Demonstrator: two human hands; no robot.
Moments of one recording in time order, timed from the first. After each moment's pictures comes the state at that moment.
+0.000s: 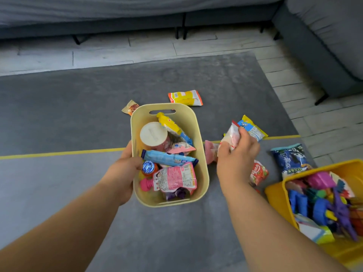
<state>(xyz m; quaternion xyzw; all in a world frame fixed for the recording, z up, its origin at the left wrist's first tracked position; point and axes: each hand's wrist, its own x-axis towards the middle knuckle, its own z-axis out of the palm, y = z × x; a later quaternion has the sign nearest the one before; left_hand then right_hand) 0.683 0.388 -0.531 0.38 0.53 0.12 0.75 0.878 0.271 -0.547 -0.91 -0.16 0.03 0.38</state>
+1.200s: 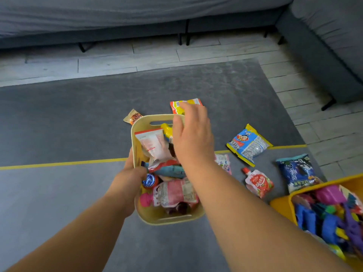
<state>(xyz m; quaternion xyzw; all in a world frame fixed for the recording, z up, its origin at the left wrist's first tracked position) 0.700 0.389 -0.525 0.37 0.58 0.11 0.72 0.848 0.373 -0.513 -0.83 -0.41 -0.01 0.38</state>
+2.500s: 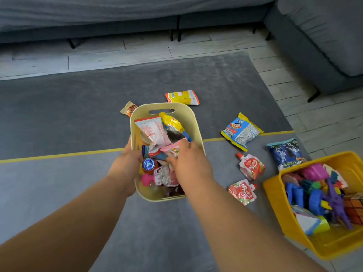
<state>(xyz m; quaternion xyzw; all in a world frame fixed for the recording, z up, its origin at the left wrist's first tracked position) 0.692 0.386 -0.524 0.37 0.60 0.13 0.70 0.808 0.308 -0.528 -0.88 -0.40 0.23 0.07</state>
